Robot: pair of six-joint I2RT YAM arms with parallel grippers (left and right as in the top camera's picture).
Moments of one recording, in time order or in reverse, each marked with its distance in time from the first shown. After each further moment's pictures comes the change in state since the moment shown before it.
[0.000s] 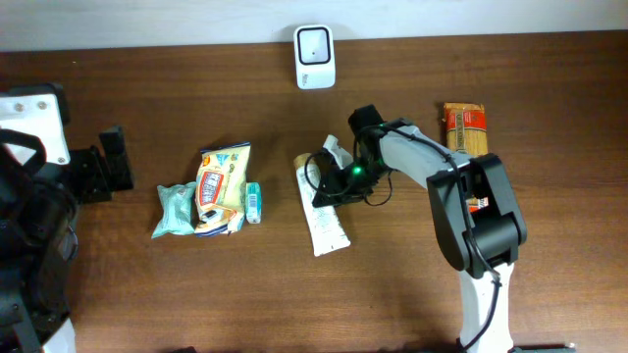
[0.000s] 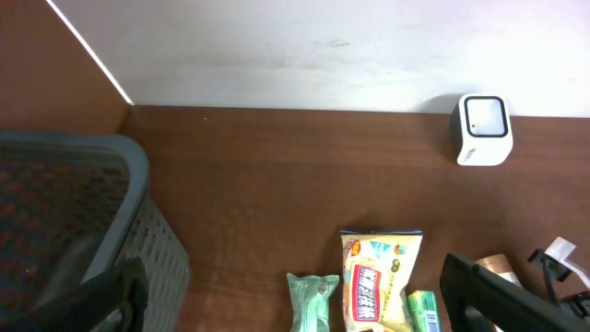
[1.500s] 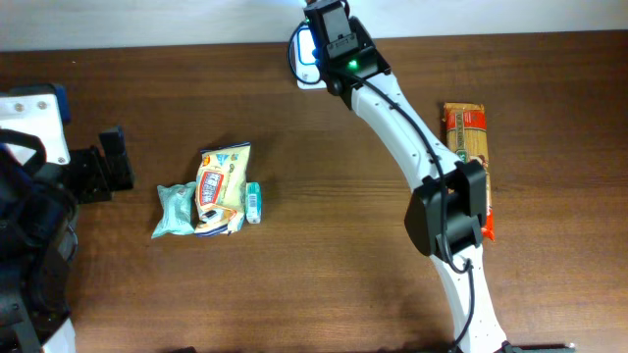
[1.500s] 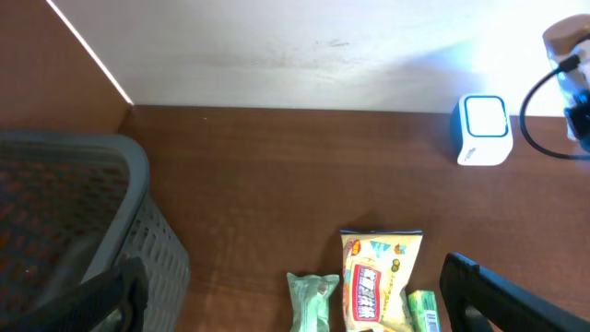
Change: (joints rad) left arm 0.000 0.000 0.000 0.000 0.000 0.000; right arm 0.079 0.200 0.845 0.264 1.315 -0.370
